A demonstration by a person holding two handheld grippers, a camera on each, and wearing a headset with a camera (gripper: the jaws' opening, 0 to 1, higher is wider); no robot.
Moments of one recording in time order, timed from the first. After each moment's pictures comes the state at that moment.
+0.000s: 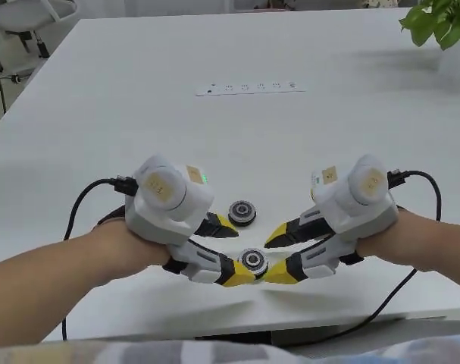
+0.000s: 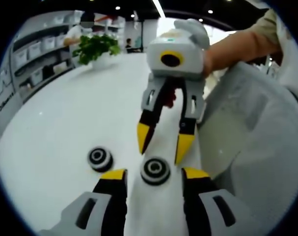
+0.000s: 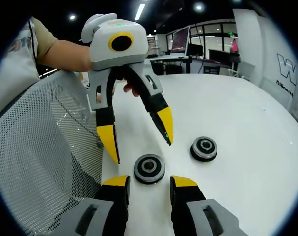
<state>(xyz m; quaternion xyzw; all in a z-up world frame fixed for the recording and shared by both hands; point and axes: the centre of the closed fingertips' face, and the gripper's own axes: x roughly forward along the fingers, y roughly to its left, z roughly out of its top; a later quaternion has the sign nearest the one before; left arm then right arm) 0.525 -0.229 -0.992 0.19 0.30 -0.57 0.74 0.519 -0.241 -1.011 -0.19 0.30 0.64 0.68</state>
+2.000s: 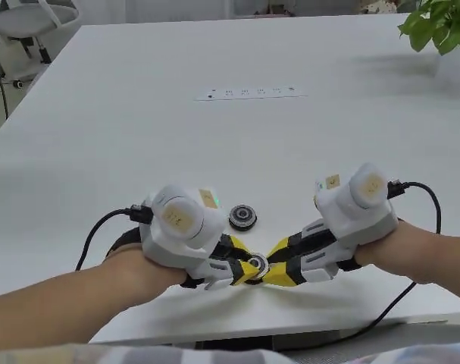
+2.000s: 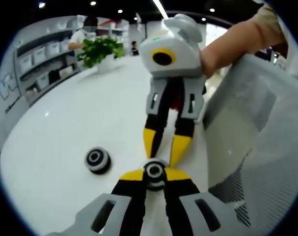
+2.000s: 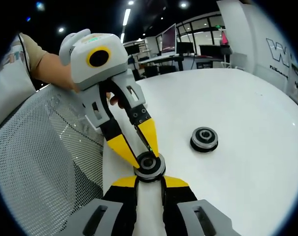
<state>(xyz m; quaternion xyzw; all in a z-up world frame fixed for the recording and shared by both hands) 0.525 -0.238 -1.004 0.20 0.28 -0.55 0.76 0.517 -0.242 -1.019 -0.14 0.32 0.63 0.70</state>
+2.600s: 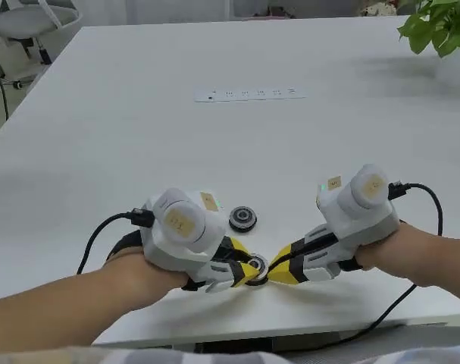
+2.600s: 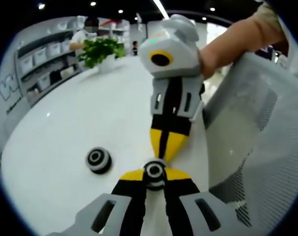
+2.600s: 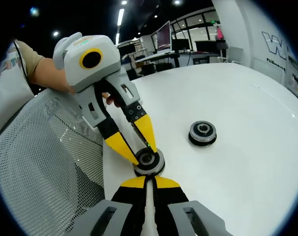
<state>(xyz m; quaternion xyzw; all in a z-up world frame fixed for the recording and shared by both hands) 0.525 -0.237 -1.004 0.21 0.28 -0.54 0.77 0.513 -0.246 -1.022 -0.12 0.34 0.62 0.70</state>
